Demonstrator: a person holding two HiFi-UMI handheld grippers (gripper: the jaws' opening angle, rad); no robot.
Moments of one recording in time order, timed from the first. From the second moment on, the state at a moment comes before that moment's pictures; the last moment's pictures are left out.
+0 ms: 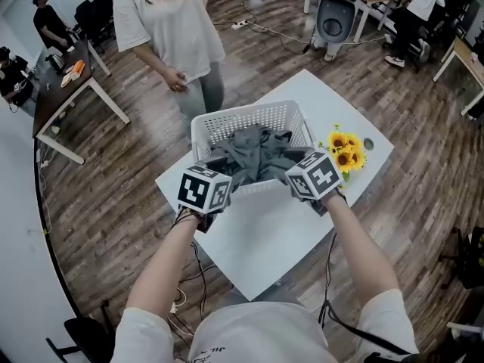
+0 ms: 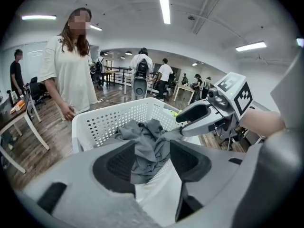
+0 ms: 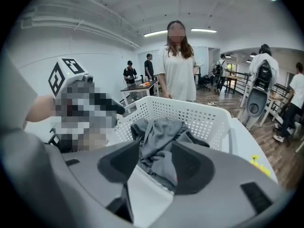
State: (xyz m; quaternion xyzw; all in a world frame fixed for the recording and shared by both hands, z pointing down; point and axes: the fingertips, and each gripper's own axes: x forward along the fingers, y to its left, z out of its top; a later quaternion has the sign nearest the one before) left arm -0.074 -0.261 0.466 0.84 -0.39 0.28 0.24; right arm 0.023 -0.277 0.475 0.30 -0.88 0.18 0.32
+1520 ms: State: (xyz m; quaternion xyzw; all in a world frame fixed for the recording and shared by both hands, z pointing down) left arm -0.076 -0.049 0.514 0.80 -0.50 0.17 0.27; right arm 0.024 -0.054 0.525 0.44 -0.82 0.29 0.22
